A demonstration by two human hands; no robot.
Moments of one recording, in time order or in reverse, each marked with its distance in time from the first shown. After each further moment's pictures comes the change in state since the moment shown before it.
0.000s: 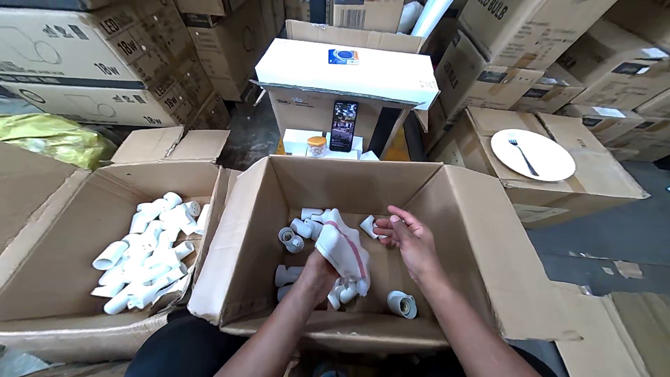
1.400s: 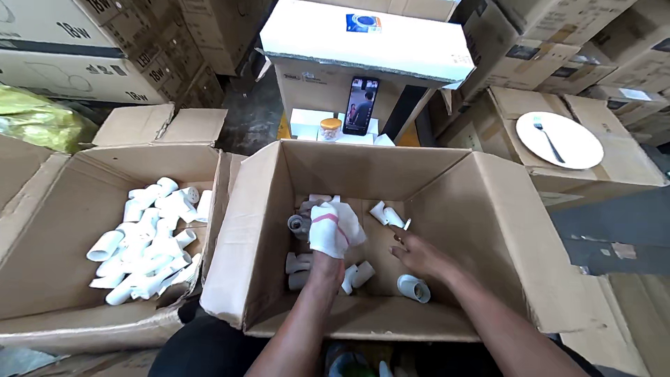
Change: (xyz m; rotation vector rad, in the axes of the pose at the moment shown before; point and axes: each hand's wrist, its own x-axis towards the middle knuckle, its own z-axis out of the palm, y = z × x) left_hand 0.027 0.004 -0.025 -0.044 0.346 0.194; right_hand 0.028 0.065 -0.014 -1.103 -0.559 0.220
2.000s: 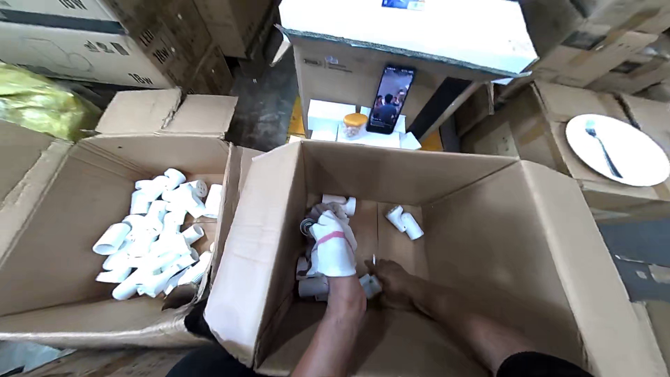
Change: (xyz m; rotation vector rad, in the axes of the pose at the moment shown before) left_hand 0.008 0.001 -0.006 0.030 0.223 0.040; right_hand 0.112 0.055 0.144 -0.440 -0.339 -0.304
